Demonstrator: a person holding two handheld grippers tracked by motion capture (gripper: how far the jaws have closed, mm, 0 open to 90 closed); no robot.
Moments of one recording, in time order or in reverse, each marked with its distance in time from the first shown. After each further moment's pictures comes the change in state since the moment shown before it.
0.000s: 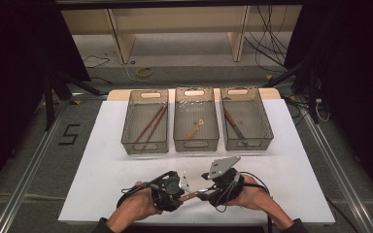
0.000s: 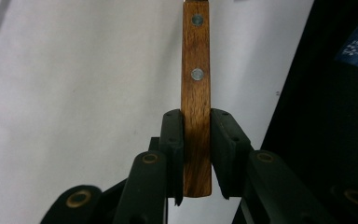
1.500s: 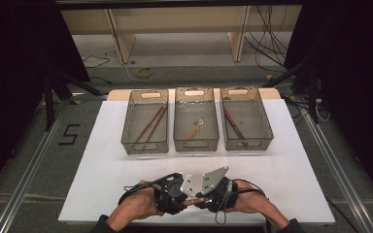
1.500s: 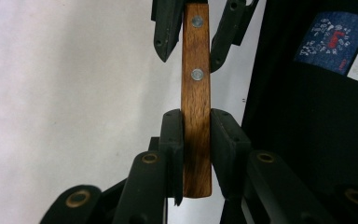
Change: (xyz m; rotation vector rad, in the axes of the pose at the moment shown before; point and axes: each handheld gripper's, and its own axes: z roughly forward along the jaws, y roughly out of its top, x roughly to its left) left arm -0.005 0.006 -0.007 -0.020 -0.066 0.132; right arm 0.014 -0.005 0.018 0.107 0.127 -0.154
